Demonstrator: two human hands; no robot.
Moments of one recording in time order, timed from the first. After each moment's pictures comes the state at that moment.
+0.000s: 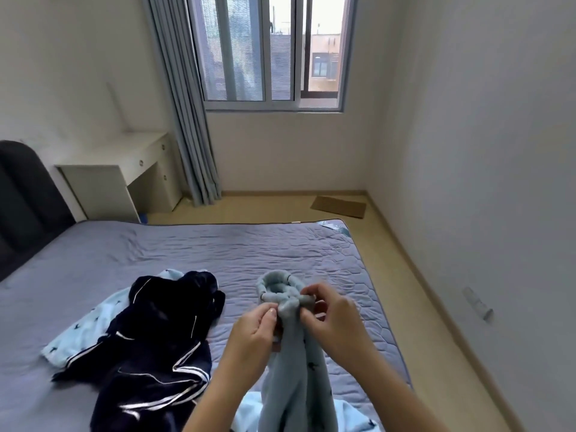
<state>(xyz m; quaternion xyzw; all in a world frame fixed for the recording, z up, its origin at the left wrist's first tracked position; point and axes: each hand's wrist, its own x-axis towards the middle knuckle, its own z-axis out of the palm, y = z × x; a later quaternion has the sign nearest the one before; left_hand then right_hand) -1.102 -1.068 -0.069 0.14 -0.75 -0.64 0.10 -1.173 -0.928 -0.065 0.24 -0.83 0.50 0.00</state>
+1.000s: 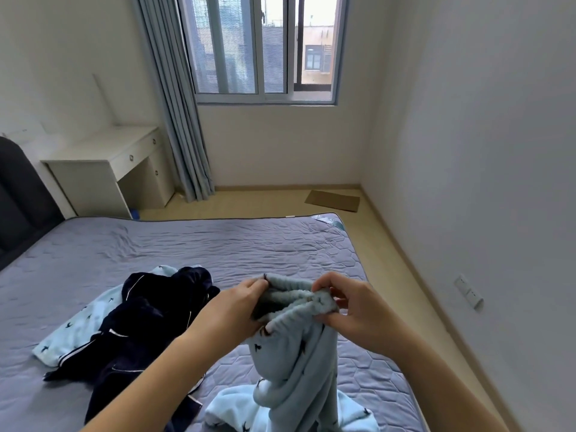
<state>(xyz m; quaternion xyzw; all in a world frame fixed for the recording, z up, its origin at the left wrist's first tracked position) -1.131 -1.117 -0.065 -0.05 -0.99 -0.09 0.06 -1.184 -0.884 -0.041 0.37 -0.80 0.46 -0.04</state>
